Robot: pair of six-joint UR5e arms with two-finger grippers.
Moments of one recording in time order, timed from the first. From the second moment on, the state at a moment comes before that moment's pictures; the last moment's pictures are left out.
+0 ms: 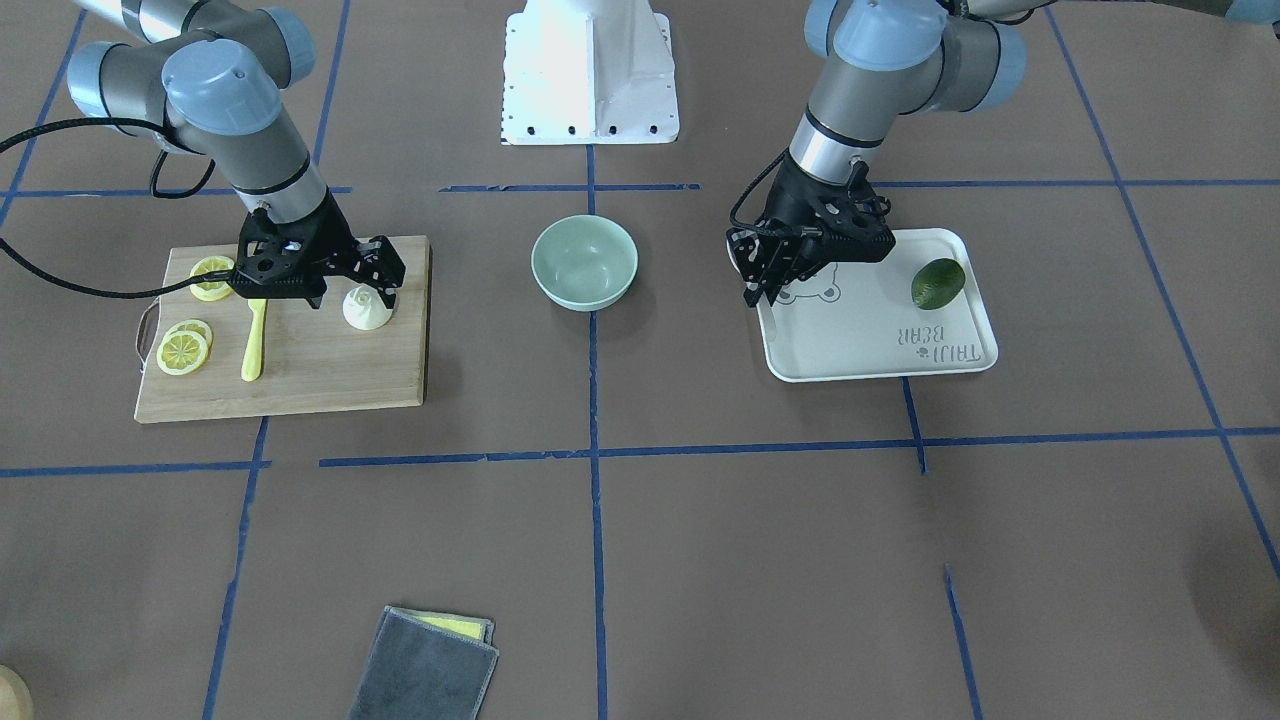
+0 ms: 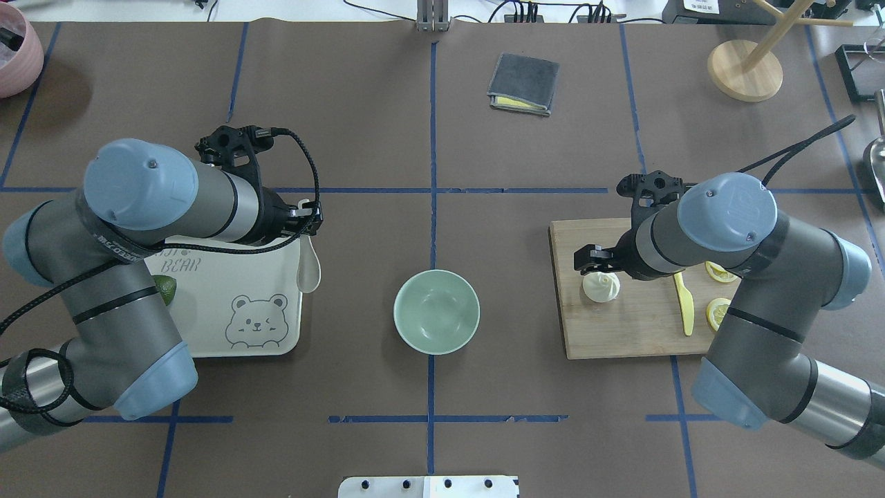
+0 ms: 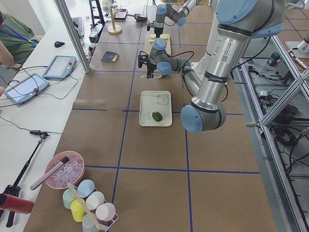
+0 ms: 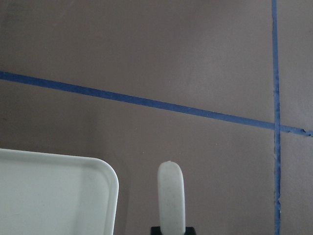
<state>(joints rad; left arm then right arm) -0.61 -1.98 -1.89 -1.86 -1.81 -1.37 0.60 -1.35 1.88 -1.32 1.89 1.22</state>
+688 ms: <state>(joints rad) -0.60 -2.04 -1.84 -1.87 -1.81 -1.42 0.59 -1.34 1.86 -1.32 1.90 1.22</state>
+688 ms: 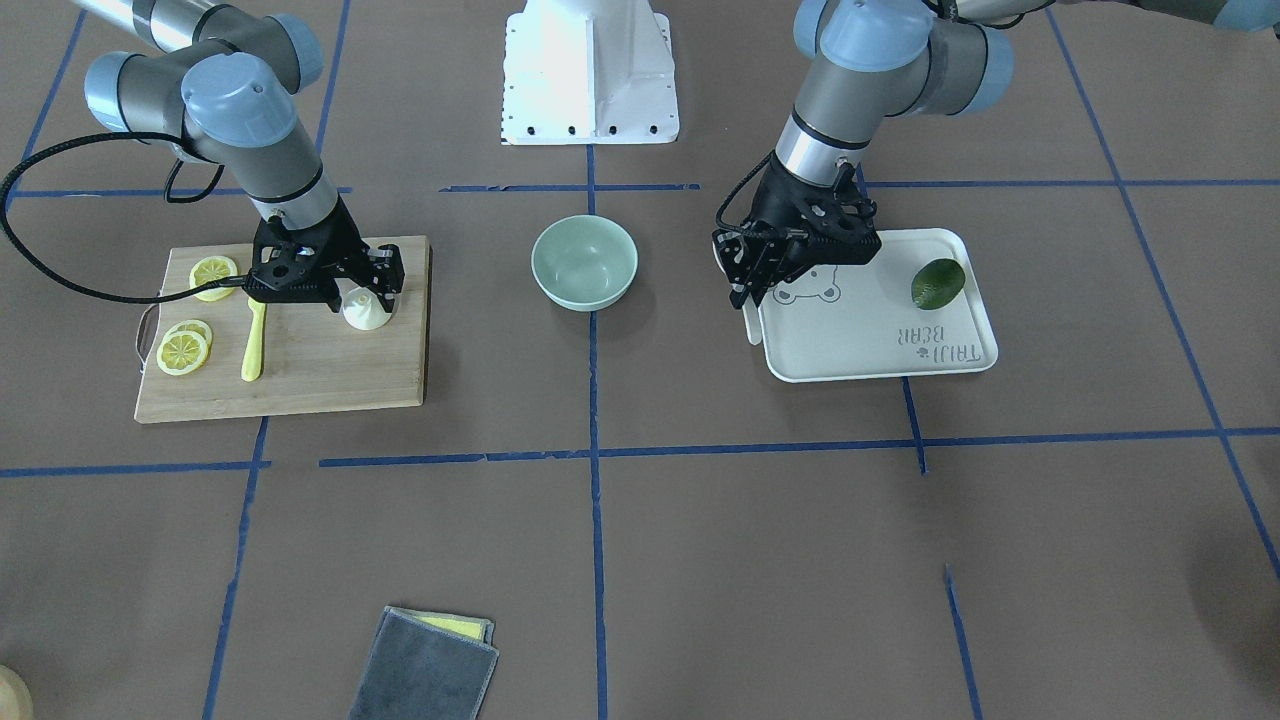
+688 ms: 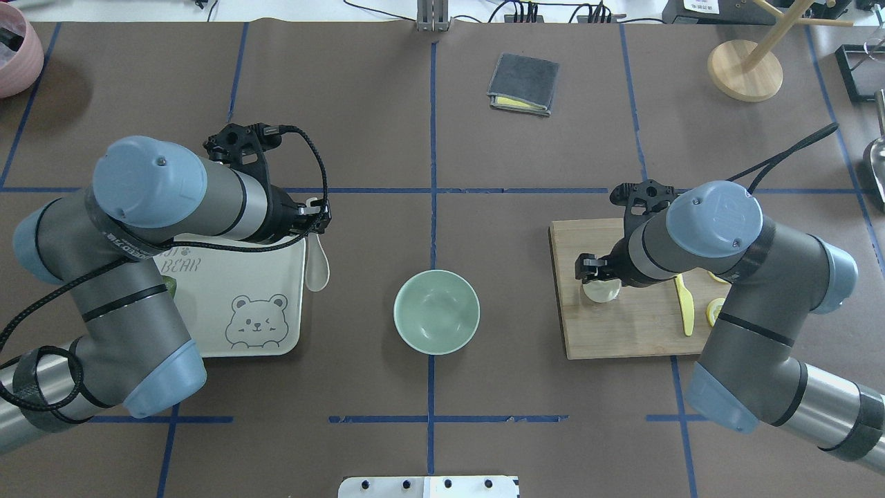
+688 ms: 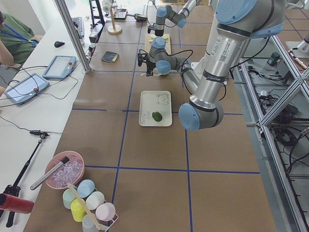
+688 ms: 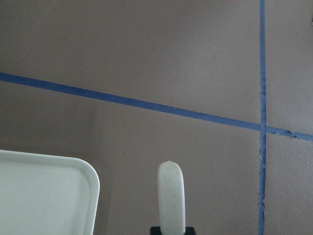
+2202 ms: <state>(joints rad) -0.49 -2.21 -1.67 -2.00 -1.80 -1.65 0.67 -1.32 1.97 -1.33 1.94 1.23</state>
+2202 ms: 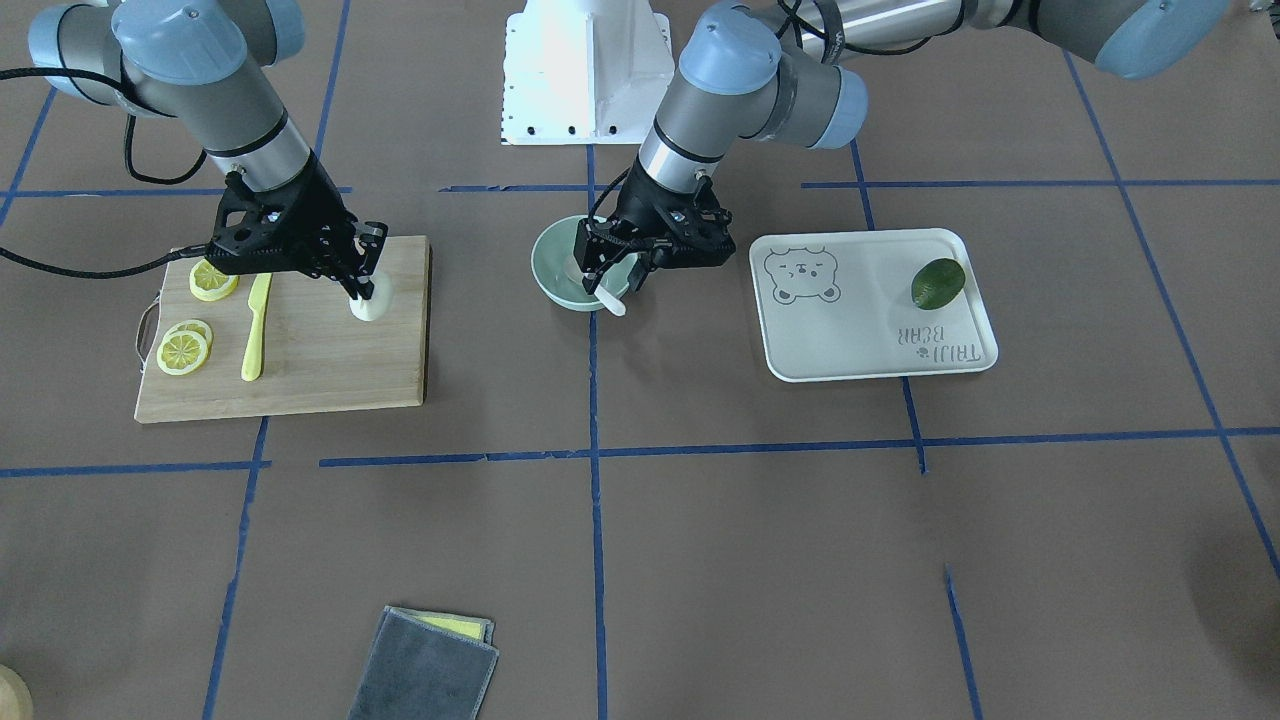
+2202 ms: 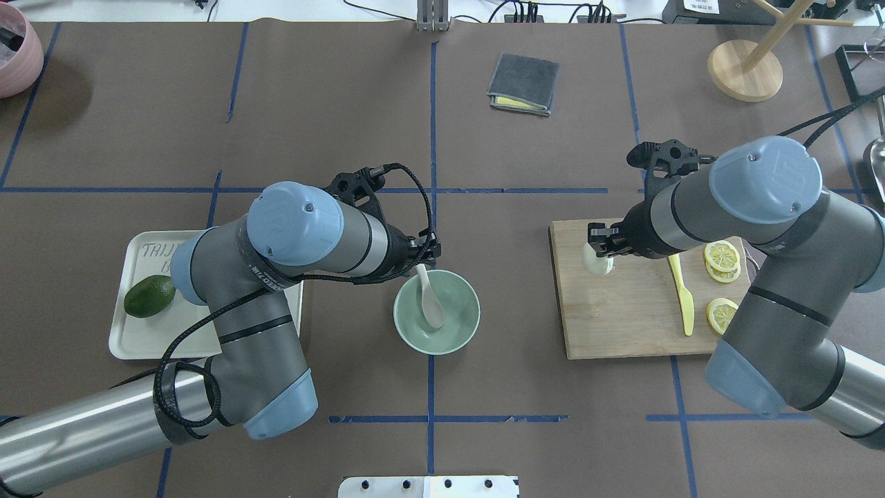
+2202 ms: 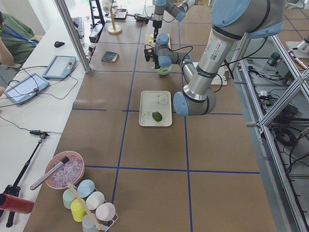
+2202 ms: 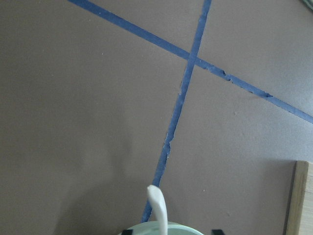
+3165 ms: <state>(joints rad) -0.76 -2.01 -1.85 -1.84 -1.81 -1.11 0.44 -1.01 1.85 -1.33 1.78 1.39</state>
